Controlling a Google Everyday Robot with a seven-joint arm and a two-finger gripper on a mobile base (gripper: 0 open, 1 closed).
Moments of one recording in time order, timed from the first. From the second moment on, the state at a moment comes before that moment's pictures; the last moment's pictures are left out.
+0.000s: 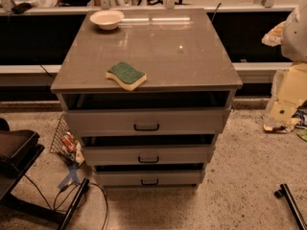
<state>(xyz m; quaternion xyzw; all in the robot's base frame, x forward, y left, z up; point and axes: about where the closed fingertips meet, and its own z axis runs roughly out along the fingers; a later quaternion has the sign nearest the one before) 0.438 -0.217 0.977 -0.60 0.78 -0.03 0.16</state>
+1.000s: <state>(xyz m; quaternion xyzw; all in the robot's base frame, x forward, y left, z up) 0.486 -0.199 0.943 -0.55 0.79 0.06 0.28</state>
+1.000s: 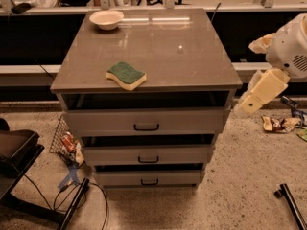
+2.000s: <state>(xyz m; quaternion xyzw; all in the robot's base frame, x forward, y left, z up) 0.537 -0.151 0.924 -0.42 0.70 0.16 0.55</state>
